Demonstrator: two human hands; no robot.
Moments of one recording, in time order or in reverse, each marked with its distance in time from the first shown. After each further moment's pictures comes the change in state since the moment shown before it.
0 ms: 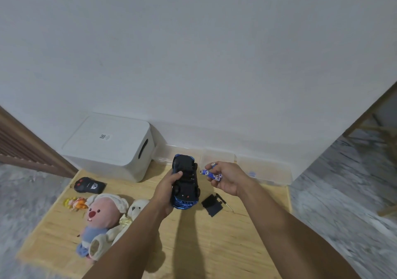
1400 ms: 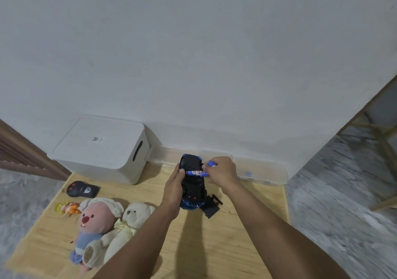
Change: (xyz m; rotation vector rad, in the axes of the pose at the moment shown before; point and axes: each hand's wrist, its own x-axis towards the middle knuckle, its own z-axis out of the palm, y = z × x) left_hand 0.001 -0.007 0.036 0.186 0.158 0.115; right_hand 0.003 -0.001 0.018 -0.630 0.389 -0.366
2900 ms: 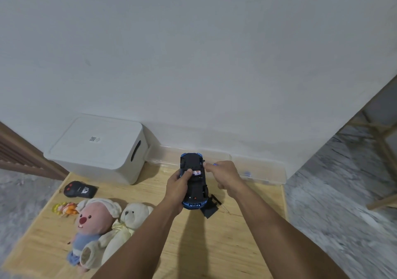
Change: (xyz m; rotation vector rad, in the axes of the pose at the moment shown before) left_hand -0.002 0.010 0.014 -0.031 -0.012 -0.072; right_hand 0.003 0.011 -0.012 0.178 -0.123 0.163
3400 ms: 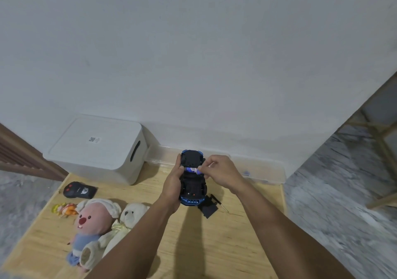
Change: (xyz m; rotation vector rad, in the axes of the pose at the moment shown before) left_hand -0.001 0.008 -0.006 -0.092 -0.175 0.067; right_hand -0.012 -0.010 -0.006 -0.168 -0.104 -0.290
